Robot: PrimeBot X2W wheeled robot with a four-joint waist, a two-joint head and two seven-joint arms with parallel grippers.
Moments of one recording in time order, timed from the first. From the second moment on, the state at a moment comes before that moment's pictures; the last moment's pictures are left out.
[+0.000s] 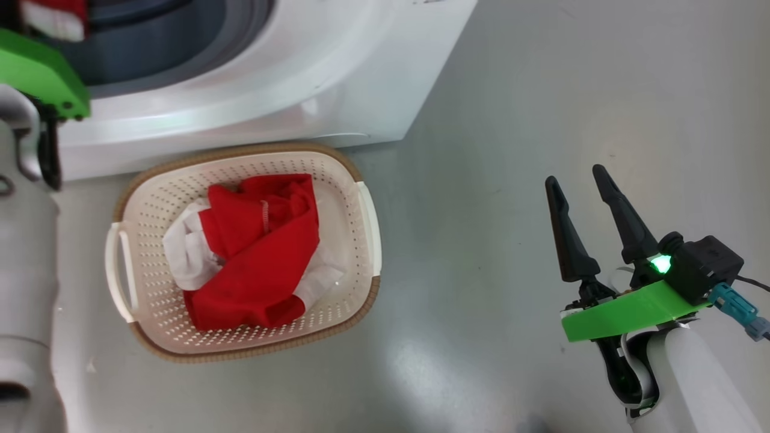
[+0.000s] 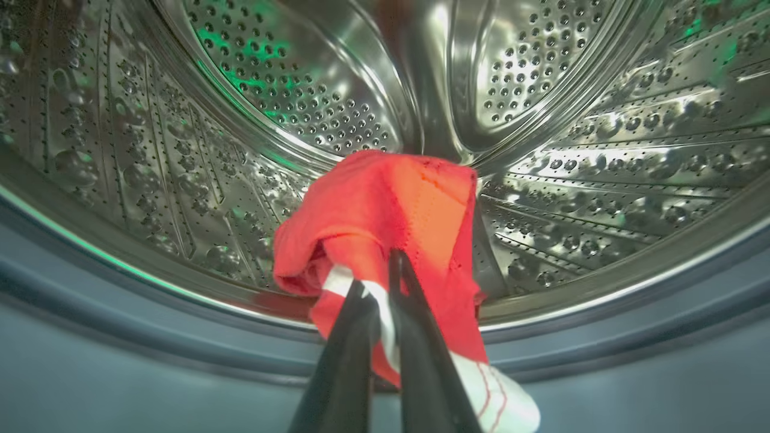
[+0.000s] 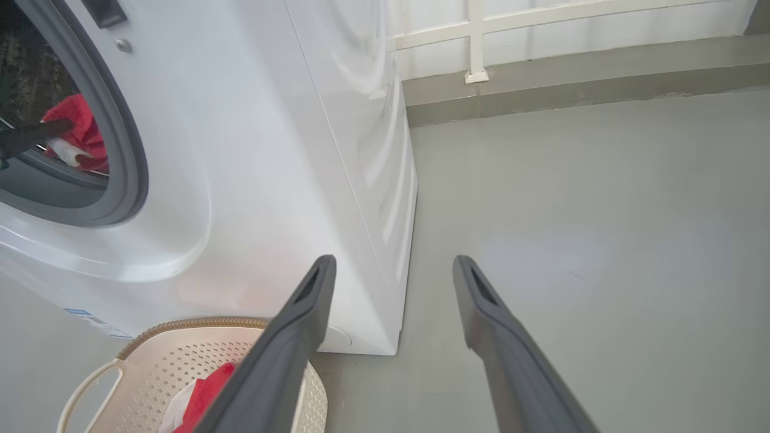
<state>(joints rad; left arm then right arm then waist) -1.26 0.23 -0.02 1.18 -0.16 -0.02 -0.25 -0.28 -0.05 0.10 0.17 0.36 0.12 -0.26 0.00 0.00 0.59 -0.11</state>
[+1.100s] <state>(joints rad) -0.65 0.04 0.10 0.18 -0.16 -0.08 -0.25 -0.23 -0.05 0.05 0.16 0.31 0.12 -0.26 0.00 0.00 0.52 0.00</state>
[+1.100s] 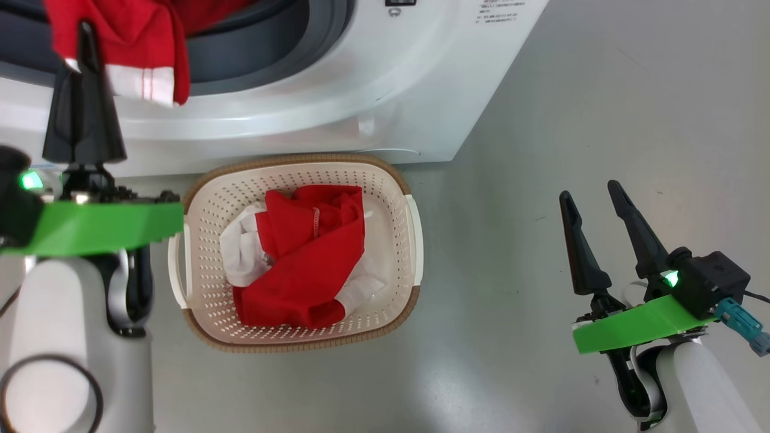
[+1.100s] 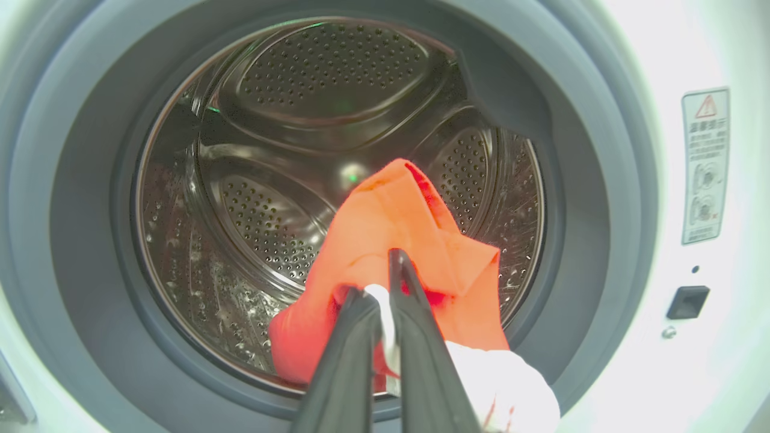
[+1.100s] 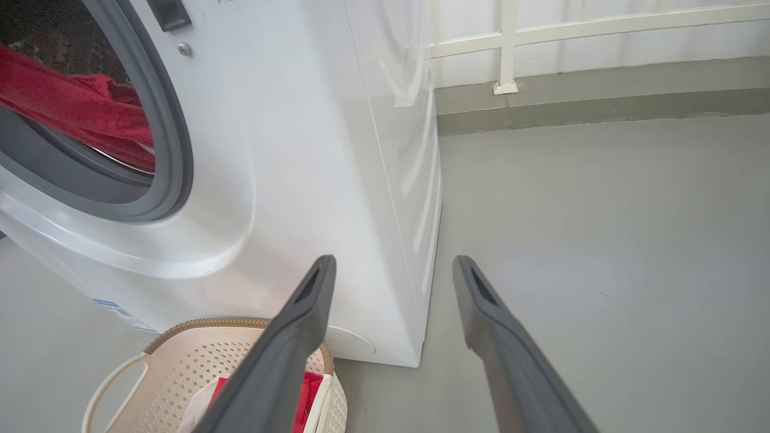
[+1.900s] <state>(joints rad) -0.41 0.03 0.02 0.12 -0.19 -0.08 -0.26 -0.23 -0.05 0.07 0.16 0.30 0.12 -0.26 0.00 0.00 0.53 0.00</state>
